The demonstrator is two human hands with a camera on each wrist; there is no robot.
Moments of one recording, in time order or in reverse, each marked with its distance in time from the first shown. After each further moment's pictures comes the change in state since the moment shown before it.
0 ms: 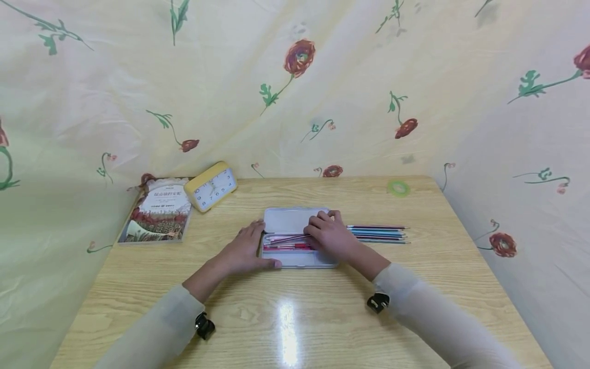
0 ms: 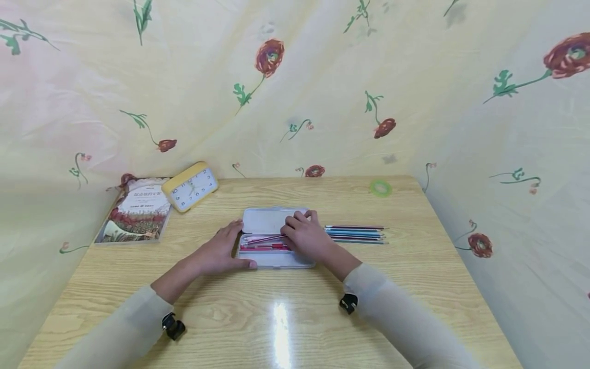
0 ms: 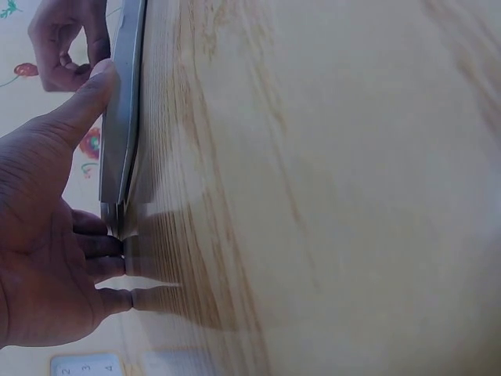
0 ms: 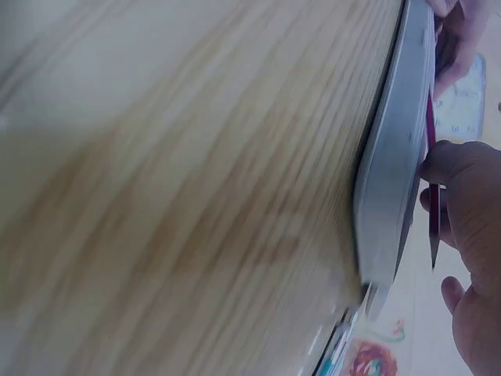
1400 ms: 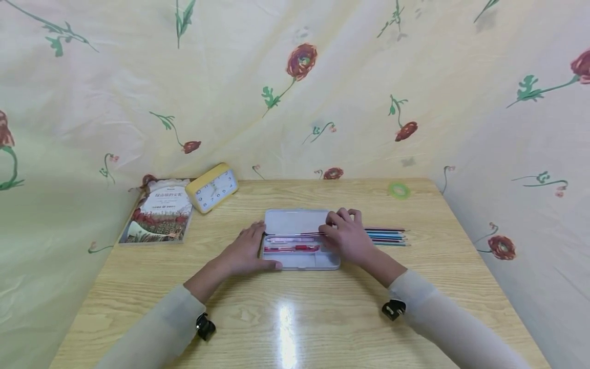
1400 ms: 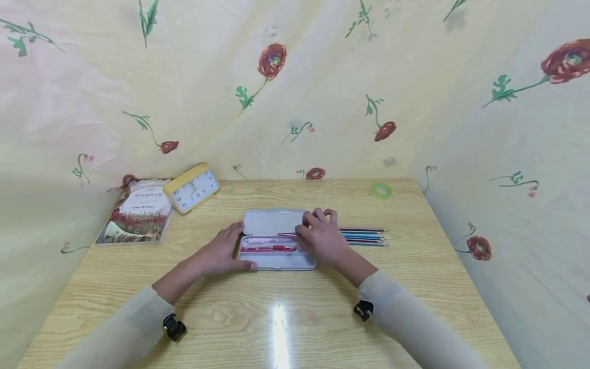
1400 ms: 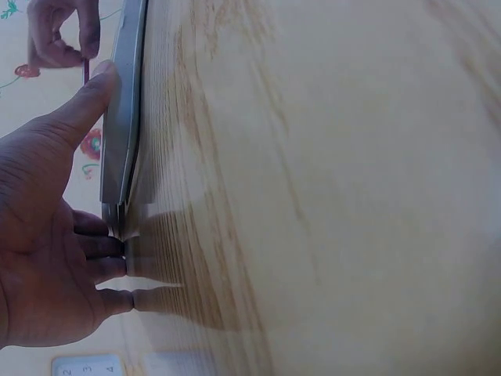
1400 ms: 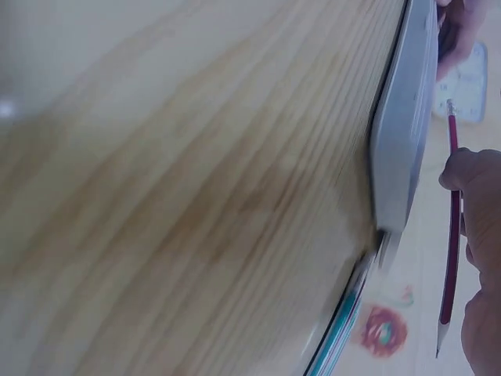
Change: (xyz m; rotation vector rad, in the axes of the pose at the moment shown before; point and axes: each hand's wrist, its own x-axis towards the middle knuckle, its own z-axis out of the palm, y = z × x) left_hand 0.000 -0.001 0.001 -0.003 0.011 0.006; right_hand -0.026 0.013 -0.009 -0.039 0.175 0.087
